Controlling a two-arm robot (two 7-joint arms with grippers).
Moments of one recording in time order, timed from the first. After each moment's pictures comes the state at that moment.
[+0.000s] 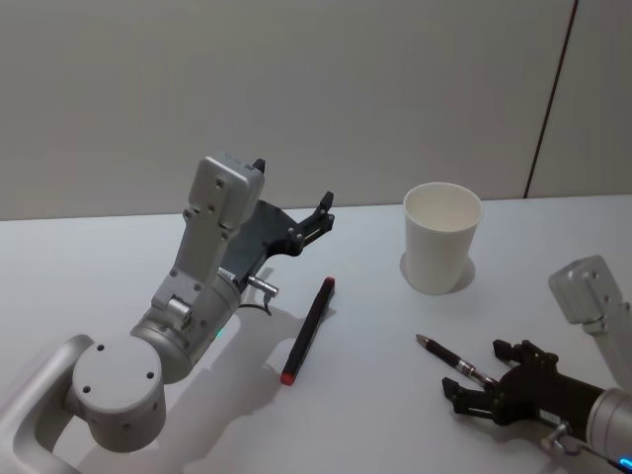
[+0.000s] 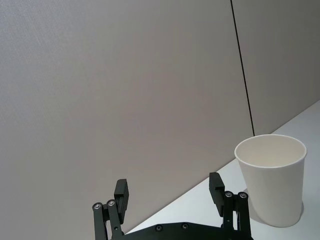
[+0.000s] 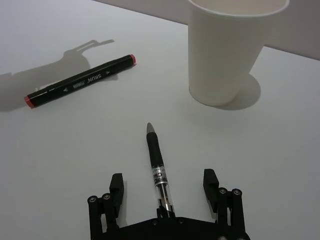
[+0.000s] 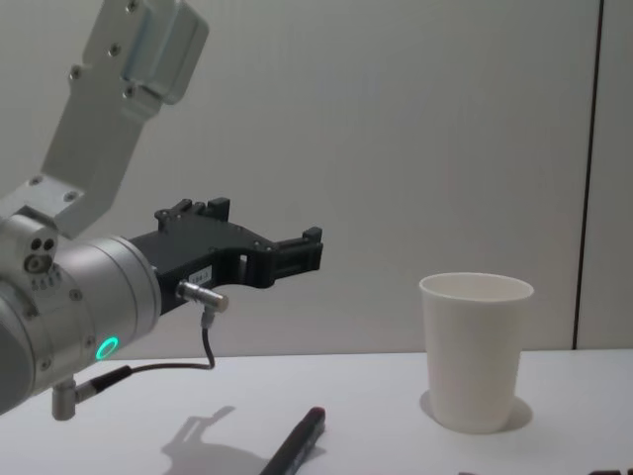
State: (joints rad) left arm -0.24 0.38 0.45 -1.63 -0.20 0.01 -0.01; right arm -0.07 0.46 -0.25 -1.83 0.26 0.50 0.37
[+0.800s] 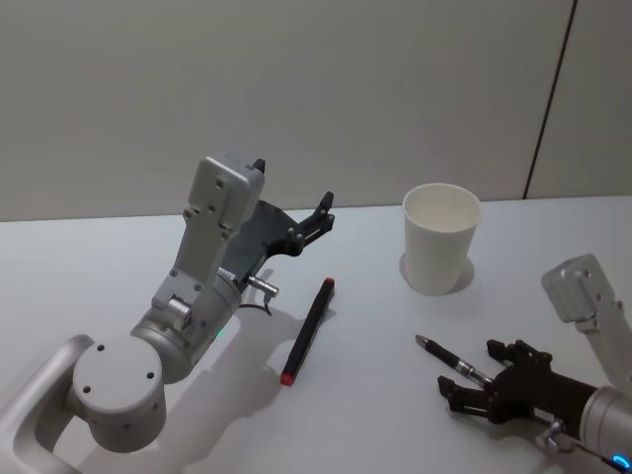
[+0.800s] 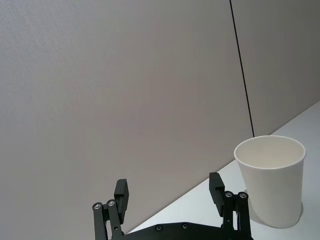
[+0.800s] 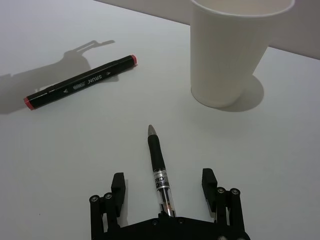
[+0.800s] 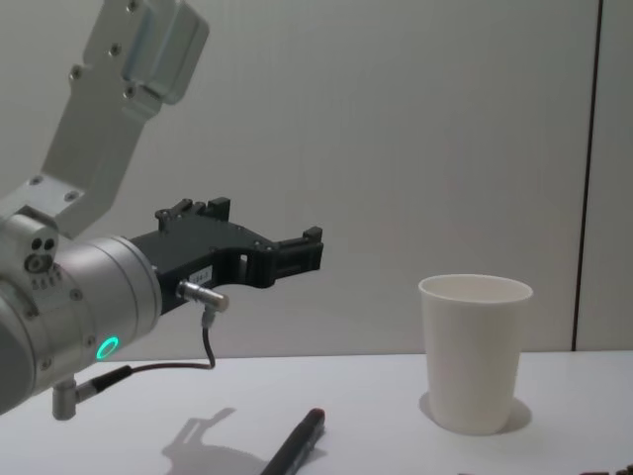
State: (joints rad) left arm -0.24 0.38 0.45 -1.63 -0.20 0.01 -0.01; right arm -0.06 0.45 -0.26 -1.81 0.26 0.51 0.38
